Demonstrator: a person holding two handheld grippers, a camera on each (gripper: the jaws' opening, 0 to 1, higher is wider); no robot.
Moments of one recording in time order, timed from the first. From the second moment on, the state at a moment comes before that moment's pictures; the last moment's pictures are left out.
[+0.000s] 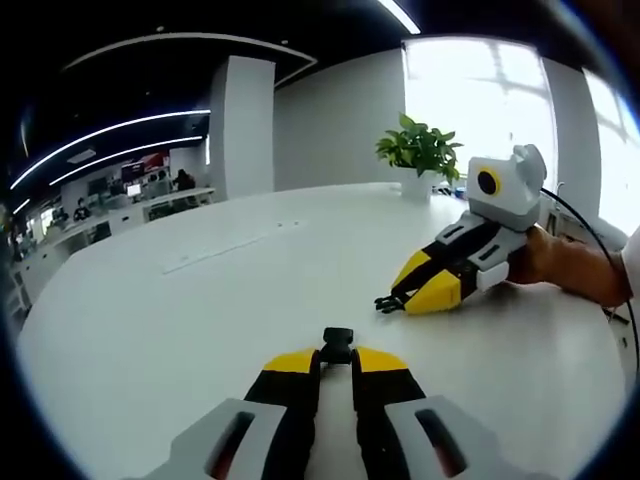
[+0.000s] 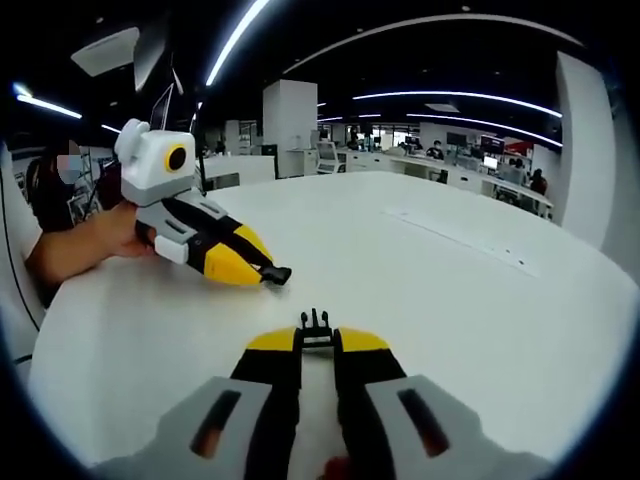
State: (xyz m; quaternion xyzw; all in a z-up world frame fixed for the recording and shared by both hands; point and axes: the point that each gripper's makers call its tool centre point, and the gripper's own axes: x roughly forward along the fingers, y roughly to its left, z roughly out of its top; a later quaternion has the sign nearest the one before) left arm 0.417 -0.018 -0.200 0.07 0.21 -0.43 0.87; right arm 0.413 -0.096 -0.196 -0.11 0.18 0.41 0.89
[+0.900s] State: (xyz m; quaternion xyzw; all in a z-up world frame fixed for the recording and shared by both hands) left arm 0.347 -0.016 -0.170 0.06 0.20 -0.48 0.85; right arm 0.345 -0.097 -0.186 -0.13 0.18 0.41 0.89
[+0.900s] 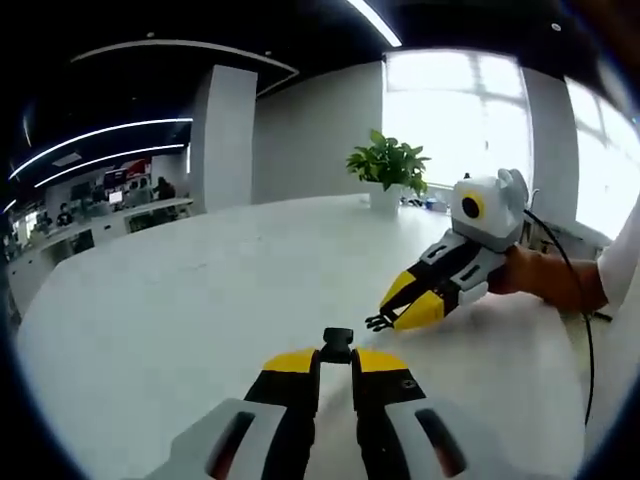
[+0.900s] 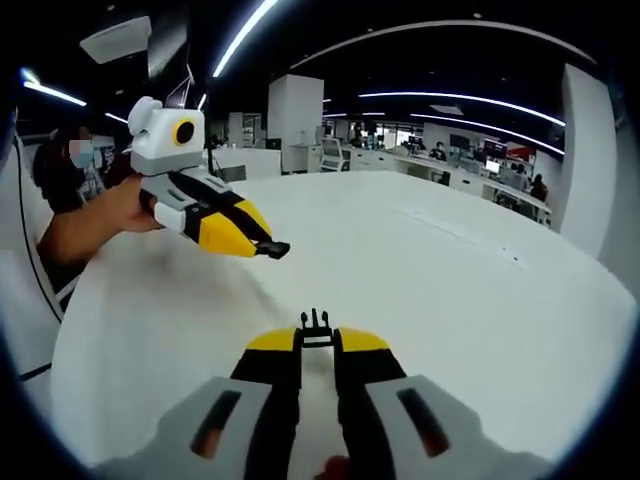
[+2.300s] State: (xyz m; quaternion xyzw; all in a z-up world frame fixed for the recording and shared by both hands) left arm 0.218 0.007 -0.199 0.08 0.18 -0.65 0.74; right arm 0.208 -0.077 -0.197 -0.12 0.17 0.59 0.78
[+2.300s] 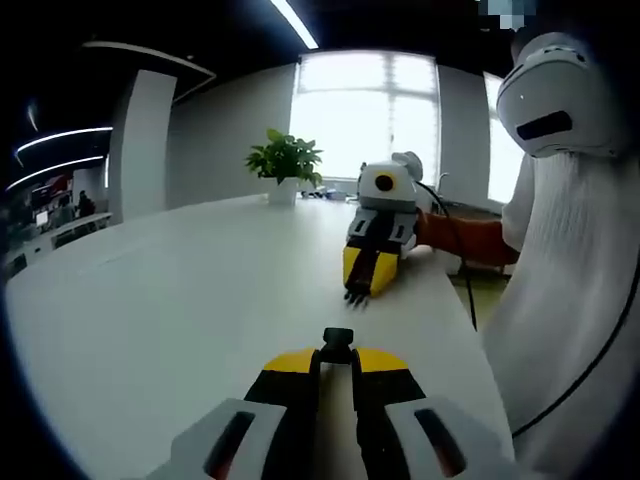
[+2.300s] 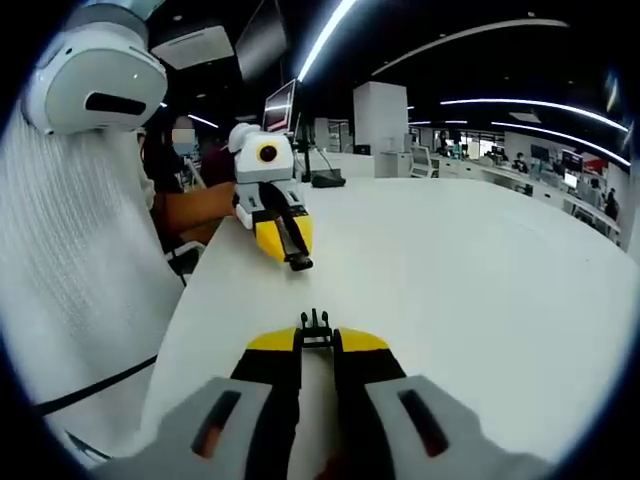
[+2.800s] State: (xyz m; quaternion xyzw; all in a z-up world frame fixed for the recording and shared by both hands) left arm 0.196 0.007 -0.196 0.08 0.17 -0.68 0.71; right arm 0.187 -0.068 -0.197 -0.12 0.17 0.62 0.76
